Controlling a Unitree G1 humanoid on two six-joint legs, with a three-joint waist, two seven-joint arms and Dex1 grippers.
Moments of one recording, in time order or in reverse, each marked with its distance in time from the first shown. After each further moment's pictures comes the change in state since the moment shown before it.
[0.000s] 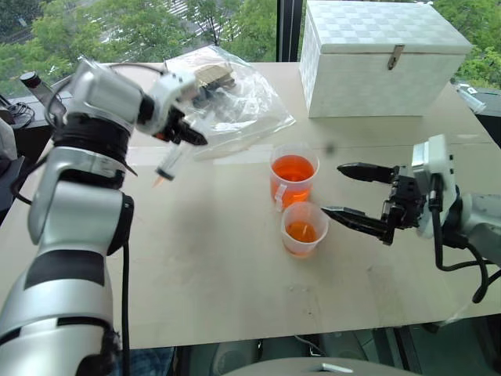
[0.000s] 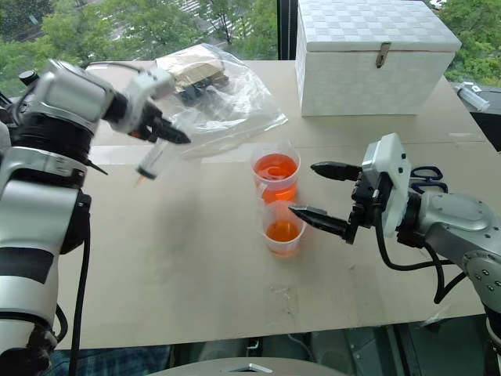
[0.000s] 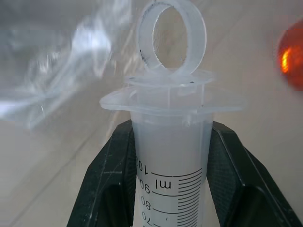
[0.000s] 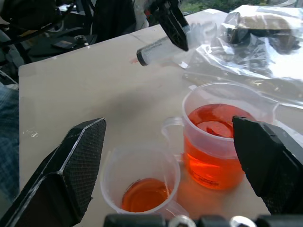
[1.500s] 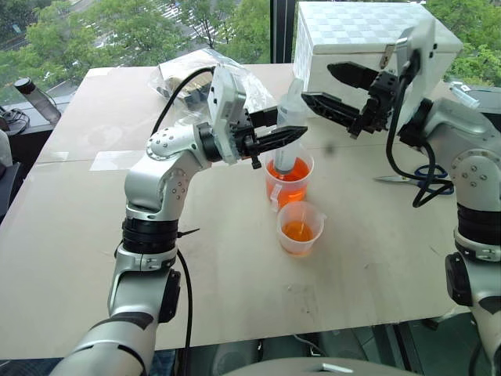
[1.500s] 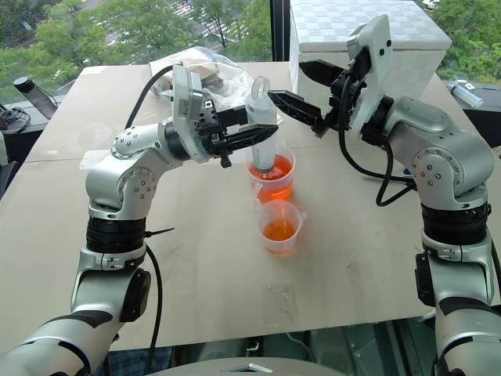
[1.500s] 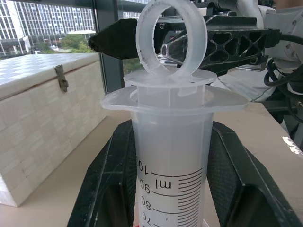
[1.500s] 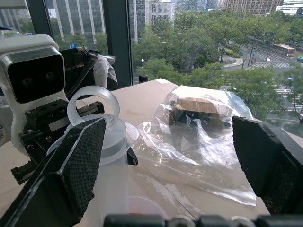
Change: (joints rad) left arm 0.616 -0.351 0.323 -0.800 -0.642 -0.382 0.347; right arm -0.582 0.295 0.162 0.473 -0.316 -0.045 0.033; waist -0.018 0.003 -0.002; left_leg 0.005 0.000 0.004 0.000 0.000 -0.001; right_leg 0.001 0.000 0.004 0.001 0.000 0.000
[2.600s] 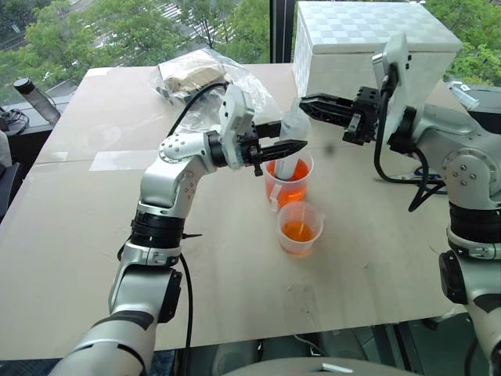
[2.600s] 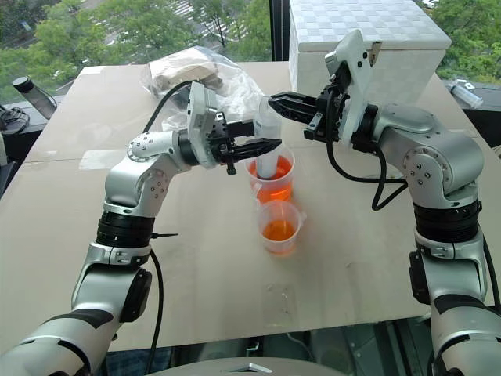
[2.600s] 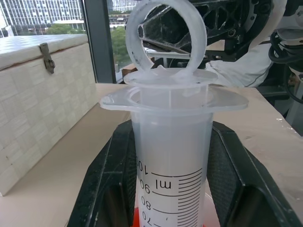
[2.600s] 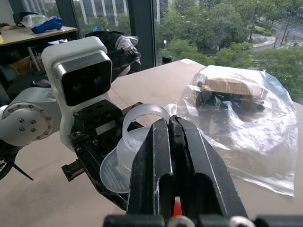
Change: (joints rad) left arm -0.011 -0.006 -0.056 0.161 0.042 -0.129 -0.076; right arm -0.019 0.032 0.021 -0.007 -0.017 0.113 0.075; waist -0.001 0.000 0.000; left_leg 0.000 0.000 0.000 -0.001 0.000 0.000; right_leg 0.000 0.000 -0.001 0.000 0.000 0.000
